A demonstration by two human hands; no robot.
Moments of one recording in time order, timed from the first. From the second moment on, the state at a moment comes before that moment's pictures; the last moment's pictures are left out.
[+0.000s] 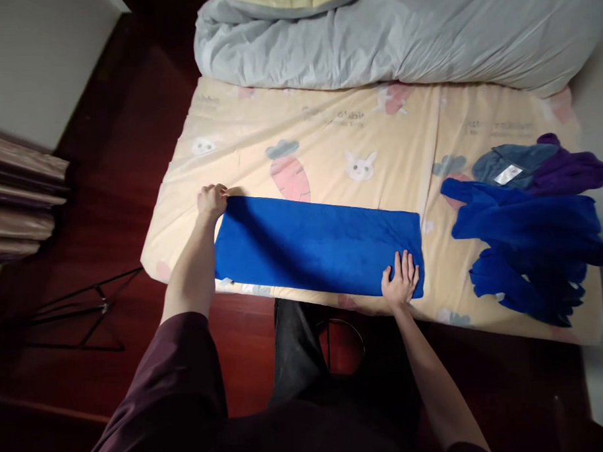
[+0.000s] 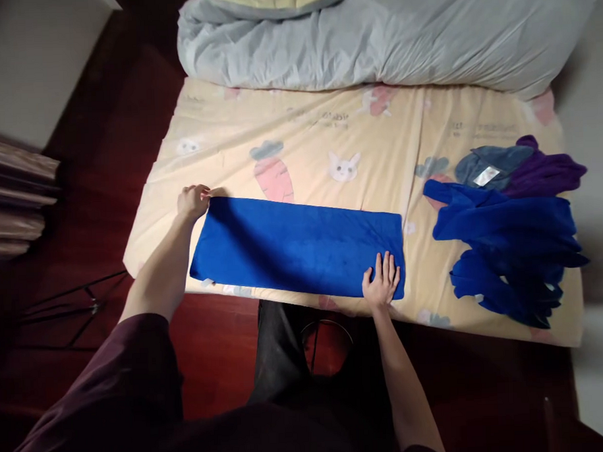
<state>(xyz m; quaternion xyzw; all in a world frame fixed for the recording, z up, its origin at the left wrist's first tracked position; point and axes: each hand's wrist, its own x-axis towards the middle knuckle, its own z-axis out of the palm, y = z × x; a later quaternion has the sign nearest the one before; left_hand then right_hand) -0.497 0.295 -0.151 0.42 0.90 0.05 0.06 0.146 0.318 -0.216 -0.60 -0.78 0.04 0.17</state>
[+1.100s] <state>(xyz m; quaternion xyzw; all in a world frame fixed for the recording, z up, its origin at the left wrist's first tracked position) -0.211 0.155 -0.194 0.55 0.80 0.21 0.11 0.143 0.314 -0.209 -0.61 -0.78 0.04 0.15</state>
